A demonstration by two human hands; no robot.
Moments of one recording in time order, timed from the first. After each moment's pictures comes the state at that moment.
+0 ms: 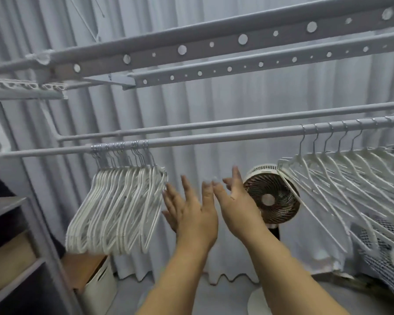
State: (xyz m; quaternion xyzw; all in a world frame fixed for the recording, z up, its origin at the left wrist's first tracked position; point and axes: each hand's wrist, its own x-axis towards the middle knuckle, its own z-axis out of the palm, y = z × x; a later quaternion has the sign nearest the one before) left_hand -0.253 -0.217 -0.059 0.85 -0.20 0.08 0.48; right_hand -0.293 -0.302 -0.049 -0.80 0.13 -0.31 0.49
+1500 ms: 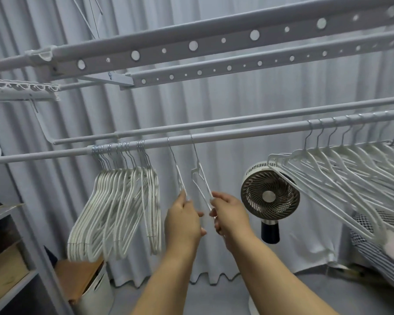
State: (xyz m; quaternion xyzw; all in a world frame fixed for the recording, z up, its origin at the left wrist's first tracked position) left_hand -0.211 -0.180 -0.072 0.73 -0.15 -0.03 0.66; right_hand -0.236 -0.273 -0.087 -0.58 0.21 -0.29 0.73
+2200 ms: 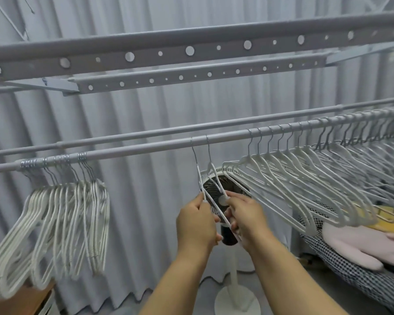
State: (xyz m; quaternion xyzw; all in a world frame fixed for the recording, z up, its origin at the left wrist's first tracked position) left_hand -0.291 -0.263 -0.055 0.70 -0.27 -0.09 0.65; right_hand -0.319 -0.371 -0.087 -0.52 0.27 -0.38 0.72
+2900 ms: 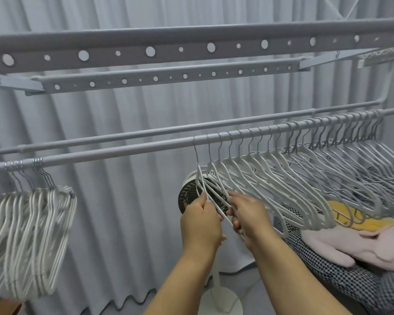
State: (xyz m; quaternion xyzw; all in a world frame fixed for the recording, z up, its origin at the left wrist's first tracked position) left_hand -0.339 -0.323 -0.054 0.68 -0.29 -0.12 0.66; right_hand -0.380 -0.422 -0.076 -0.53 0.28 -0.40 0.69
